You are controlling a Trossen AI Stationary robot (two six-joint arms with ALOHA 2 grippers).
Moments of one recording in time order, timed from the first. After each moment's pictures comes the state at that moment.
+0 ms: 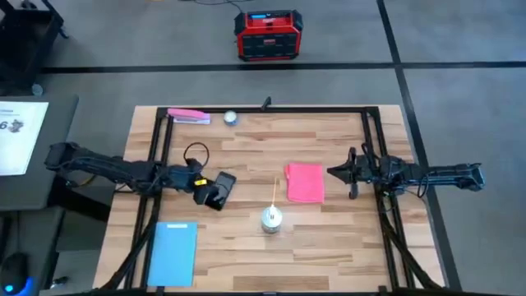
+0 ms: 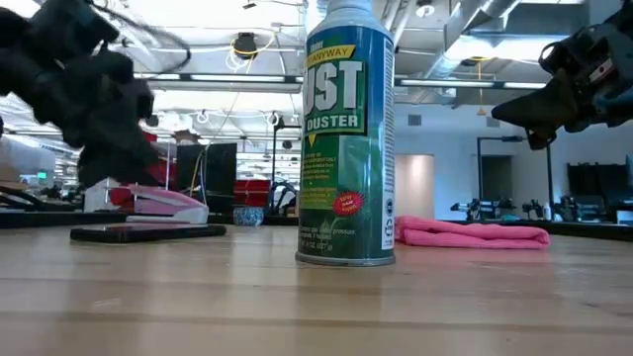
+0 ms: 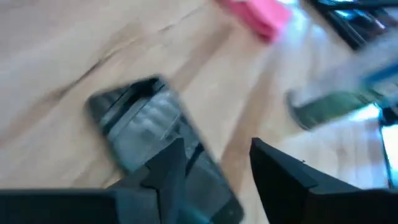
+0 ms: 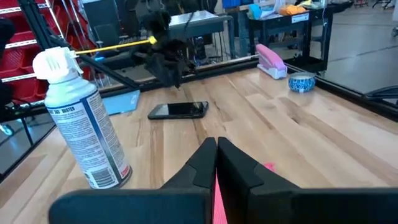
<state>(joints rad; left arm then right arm) -0.10 0.70 0.22 -0.12 -0.15 -0.67 -0.01 0.13 0.00 0.03 0.13 0.17</state>
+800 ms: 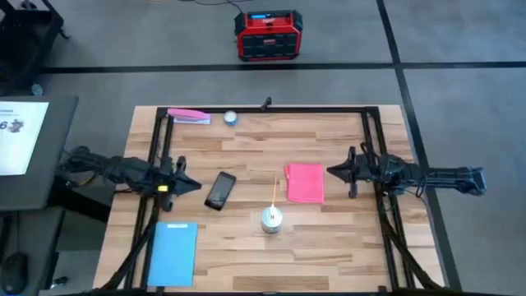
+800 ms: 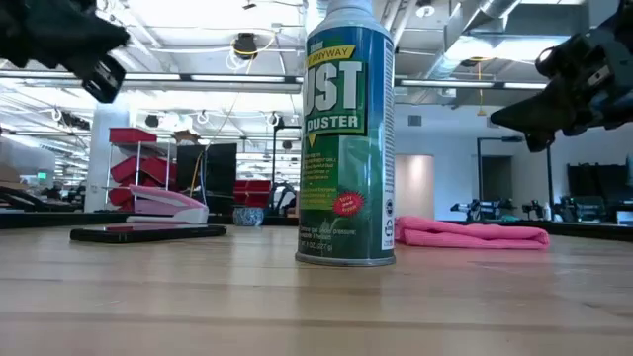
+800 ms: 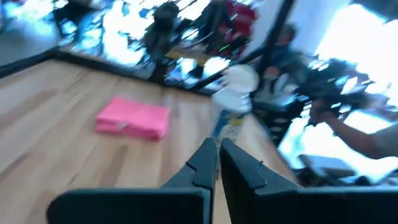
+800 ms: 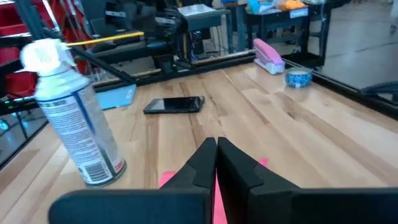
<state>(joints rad) -0.35 0.02 0.18 -0.20 -0.20 -0.30 -0.11 0.15 0.01 0.00 0.05 0.16</state>
